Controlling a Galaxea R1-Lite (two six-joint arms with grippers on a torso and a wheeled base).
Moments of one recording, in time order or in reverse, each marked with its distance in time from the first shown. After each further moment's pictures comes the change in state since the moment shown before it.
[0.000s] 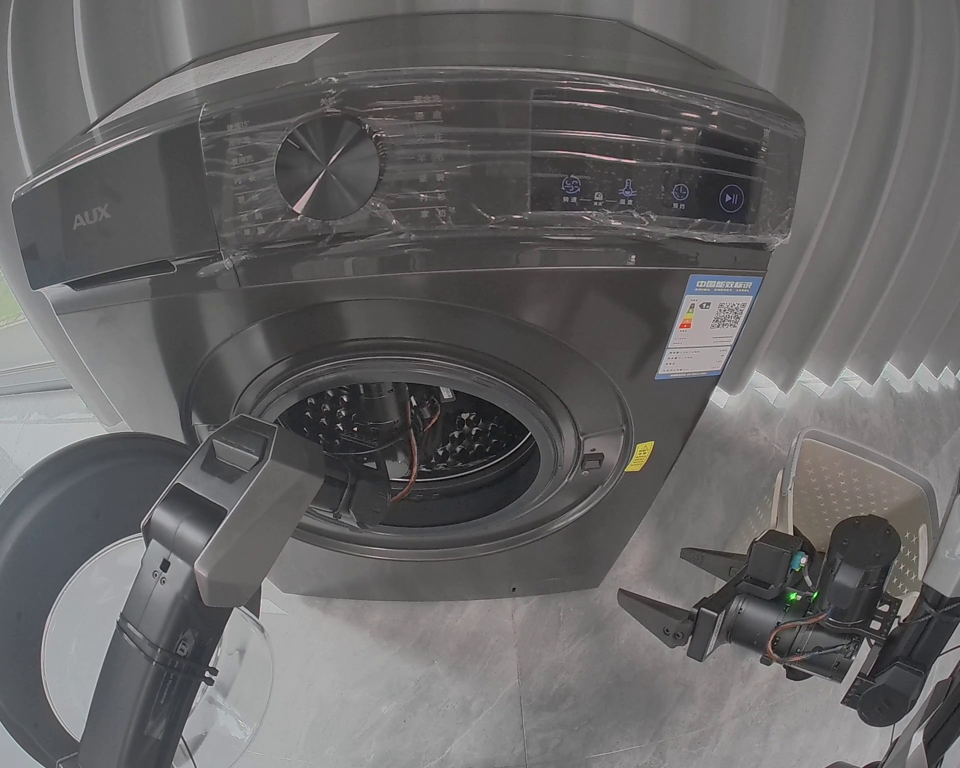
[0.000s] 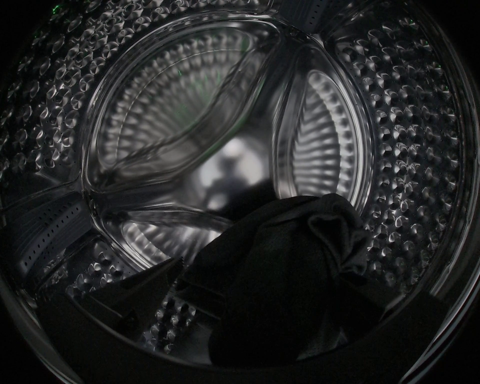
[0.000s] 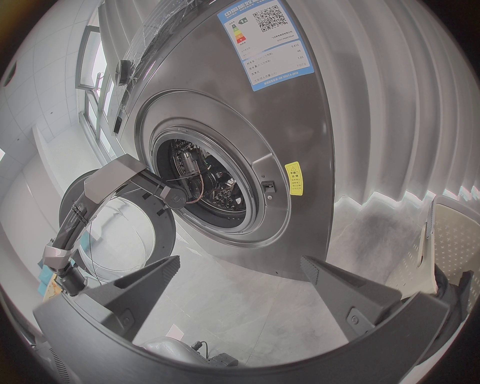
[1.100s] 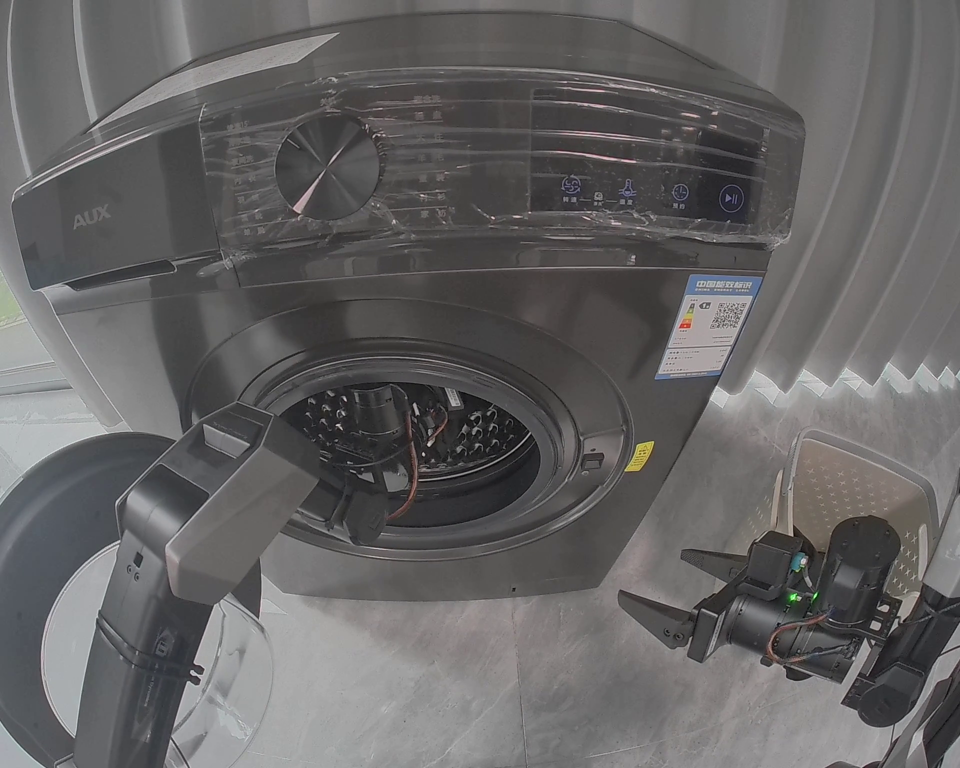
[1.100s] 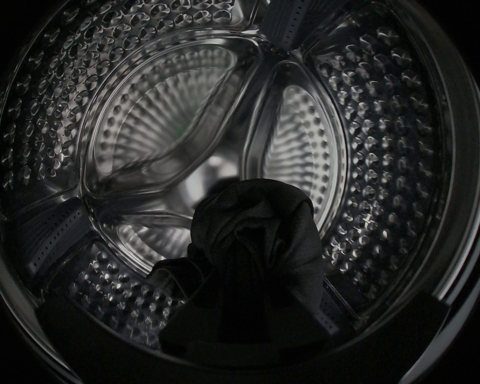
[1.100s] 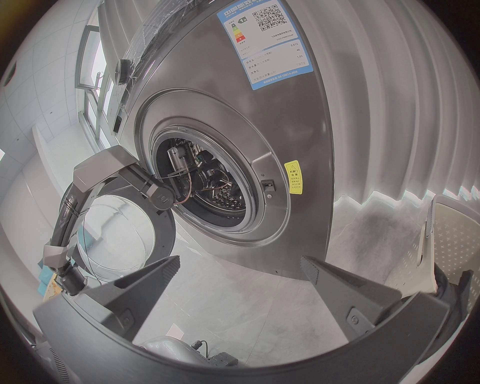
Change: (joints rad) left arm -0.036 -0.117 0.240 -0.134 -0.026 0.005; right arm 0.000 0.000 0.003 0.002 0.000 0.000
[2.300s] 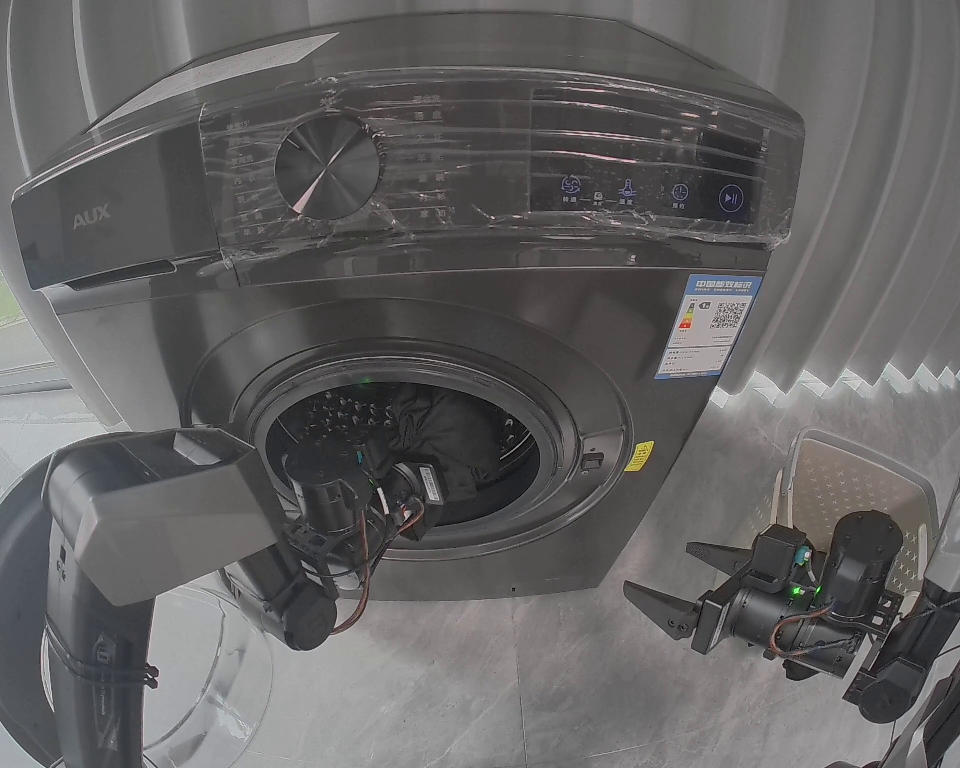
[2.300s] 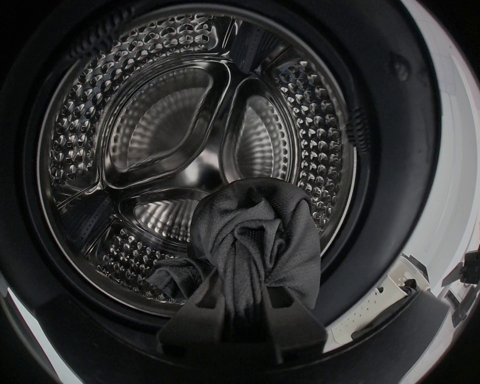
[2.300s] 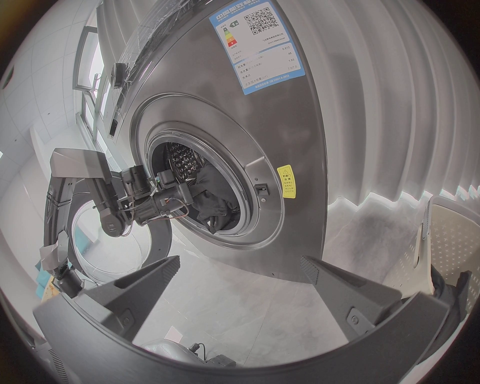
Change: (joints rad) left arm -0.063 -0.233 0.750 -0.424 -0.069 0.068; right arm -0.022 -0.003 -0.006 0.000 0.000 0.000
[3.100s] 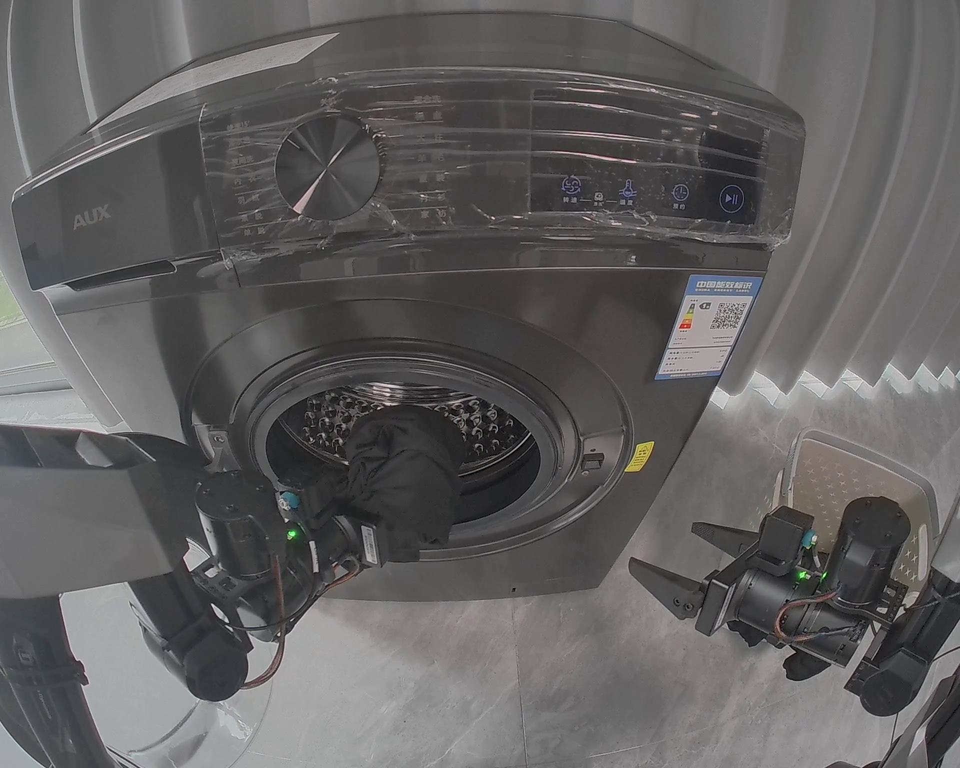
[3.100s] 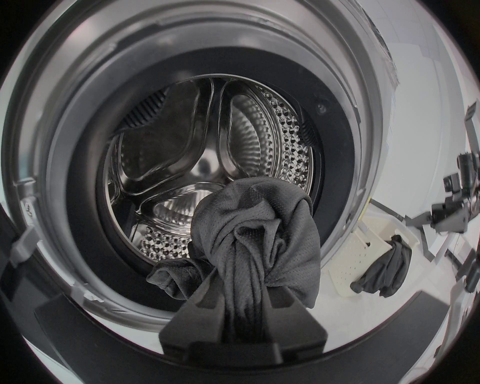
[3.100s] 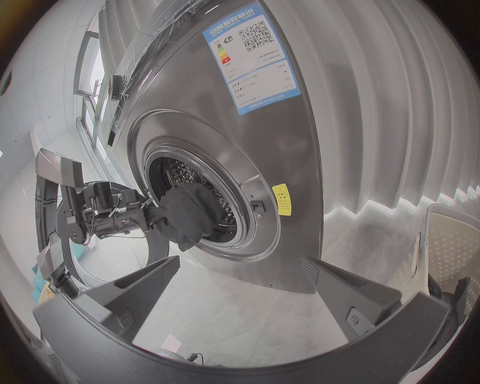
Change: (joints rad) left arm 0.023 -0.250 0.431 -0.029 -0.064 0.156; right arm -0.024 -0.021 -0.034 0.000 0.001 0.000
